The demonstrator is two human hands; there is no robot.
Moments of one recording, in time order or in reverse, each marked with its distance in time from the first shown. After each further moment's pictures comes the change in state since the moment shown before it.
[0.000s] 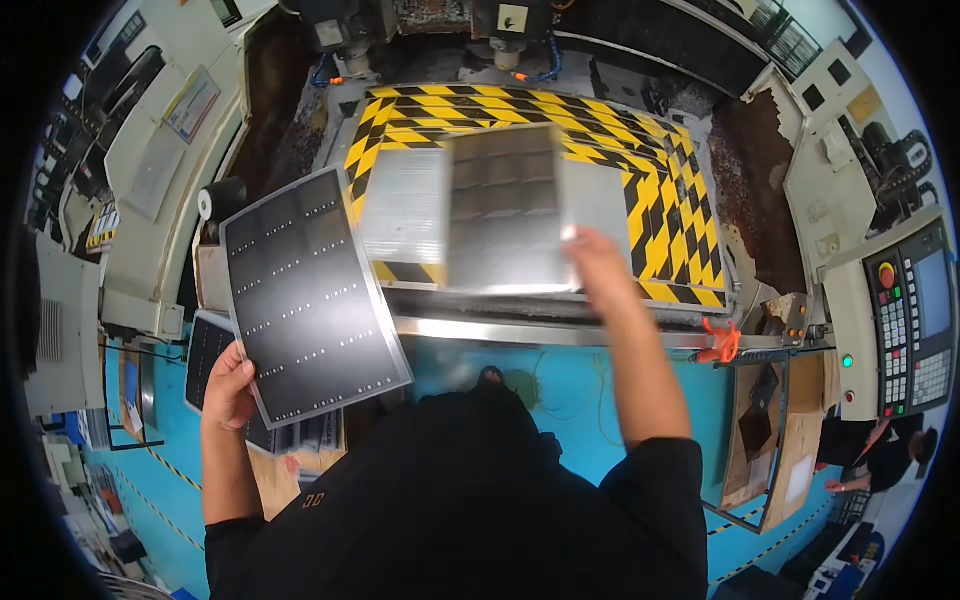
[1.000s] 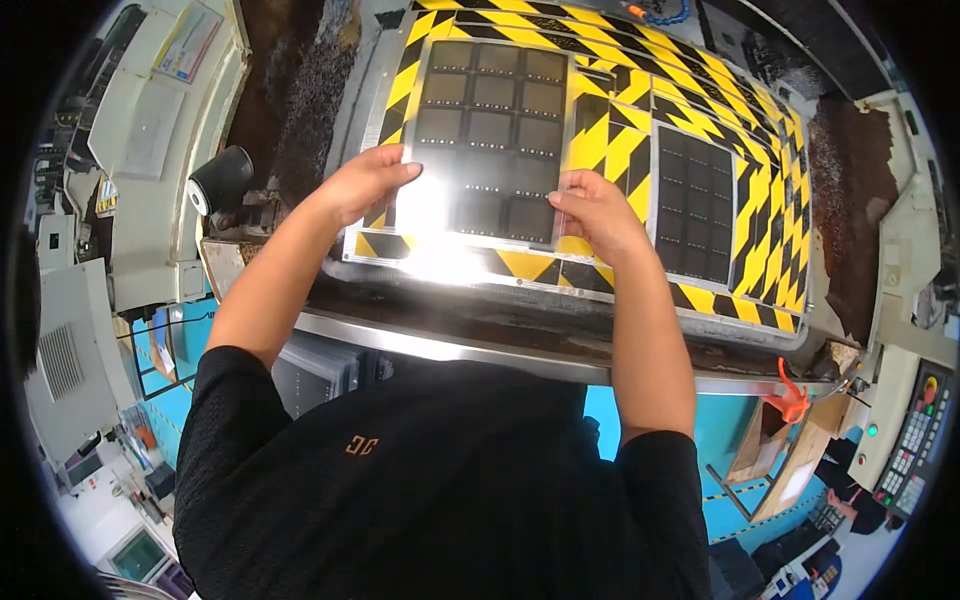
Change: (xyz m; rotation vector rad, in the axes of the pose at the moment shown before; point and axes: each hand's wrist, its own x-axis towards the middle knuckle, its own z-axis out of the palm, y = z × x) left_hand 0.371 -0.007 0.006 0.413 -0.314 -0.293; right_hand 0.116 -0.011 0.166 0.362 -0.560 0.312
